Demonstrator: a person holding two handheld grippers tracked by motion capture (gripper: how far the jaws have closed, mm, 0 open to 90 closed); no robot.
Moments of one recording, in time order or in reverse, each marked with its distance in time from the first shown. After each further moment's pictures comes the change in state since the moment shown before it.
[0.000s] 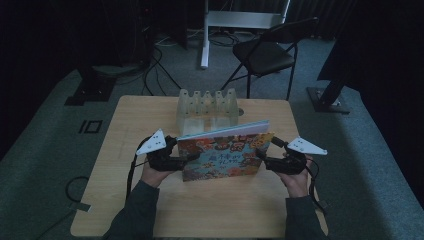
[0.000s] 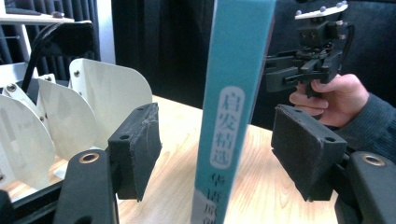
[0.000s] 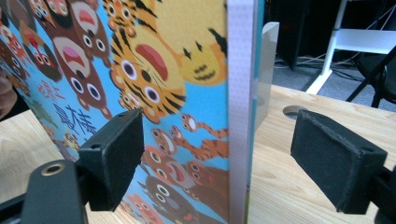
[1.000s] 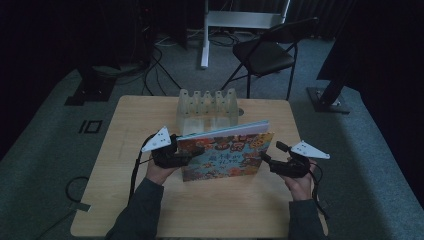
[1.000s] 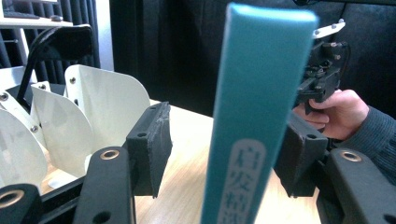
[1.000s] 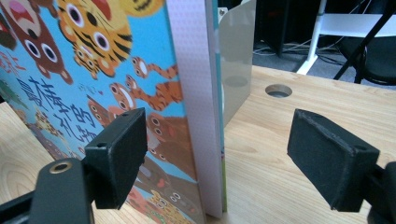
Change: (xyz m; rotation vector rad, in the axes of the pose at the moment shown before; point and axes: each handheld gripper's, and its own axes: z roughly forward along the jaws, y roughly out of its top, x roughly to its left) left arm 0.001 0.004 0.012 -0.017 -0.001 0.001; right arm -0.013 -0.020 -0.006 0.038 -0.054 0.028
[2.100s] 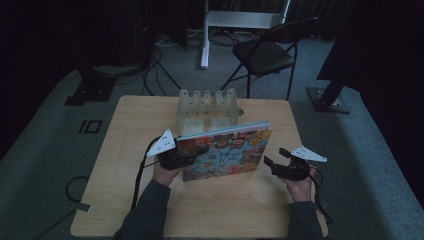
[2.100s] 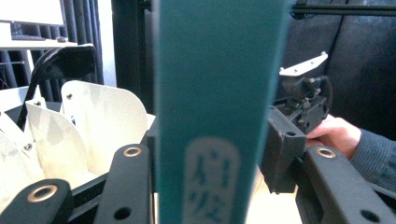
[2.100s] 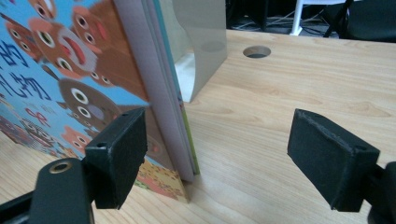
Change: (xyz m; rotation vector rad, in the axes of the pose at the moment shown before) left arm -0.006 -0.009 0.012 -0.077 0.009 0.025; right arm -0.021 -0.034 0.009 0.077 -0.068 0.054
